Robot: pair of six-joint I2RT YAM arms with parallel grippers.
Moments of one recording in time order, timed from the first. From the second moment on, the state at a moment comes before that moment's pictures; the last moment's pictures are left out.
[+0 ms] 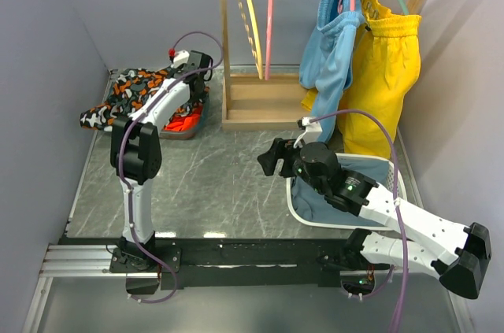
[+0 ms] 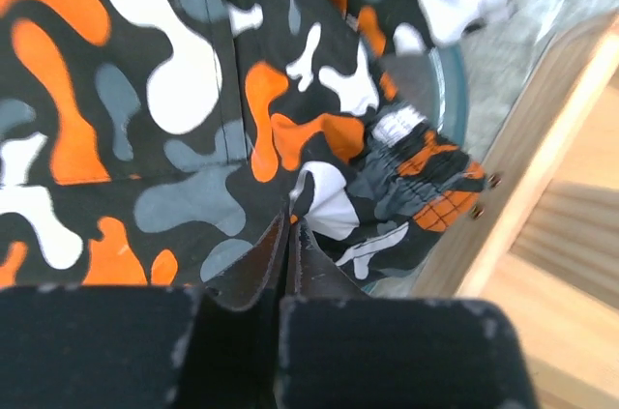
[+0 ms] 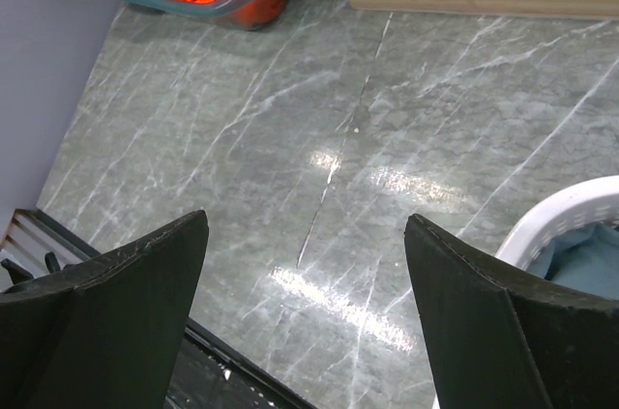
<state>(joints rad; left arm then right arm) -0.32 2.10 1.86 -0.68 -0.51 -0.67 0.90 0.95 0.78 -0.21 0.30 0.63</state>
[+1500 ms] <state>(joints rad) -0.31 1.11 1.89 -0.73 -0.11 -0.47 1.21 1.31 1.19 -0.15 0.35 0.60</state>
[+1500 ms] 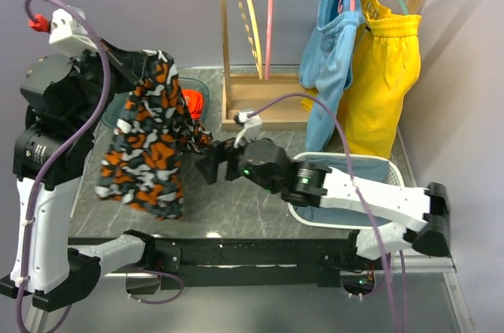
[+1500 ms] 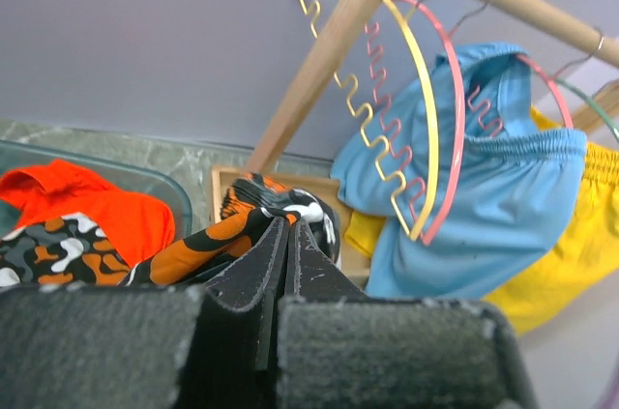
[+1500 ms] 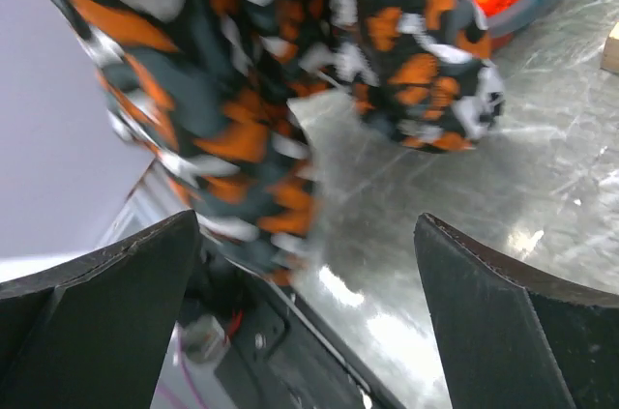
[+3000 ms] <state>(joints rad) -0.49 1.03 1.81 -0.72 -0.15 -0.46 1.04 1.61 1.15 0.03 0.42 0.75</state>
